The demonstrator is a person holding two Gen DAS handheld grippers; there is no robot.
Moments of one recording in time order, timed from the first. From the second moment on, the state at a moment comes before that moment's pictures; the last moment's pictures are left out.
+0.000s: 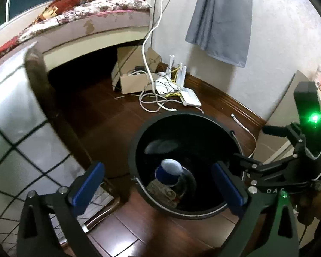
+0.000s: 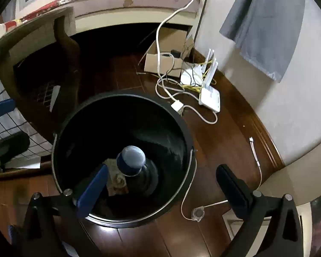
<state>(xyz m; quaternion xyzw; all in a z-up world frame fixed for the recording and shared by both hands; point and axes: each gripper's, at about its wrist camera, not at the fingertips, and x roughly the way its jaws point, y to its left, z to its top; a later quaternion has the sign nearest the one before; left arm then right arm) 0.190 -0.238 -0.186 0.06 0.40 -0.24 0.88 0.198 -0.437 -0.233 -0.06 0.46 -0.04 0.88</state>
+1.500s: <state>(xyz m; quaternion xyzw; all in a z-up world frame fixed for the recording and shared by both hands) 0.150 -0.048 -0.086 0.02 0.30 -0.05 0.95 0.172 -0.253 -0.097 -0.07 0.33 0.06 0.94</state>
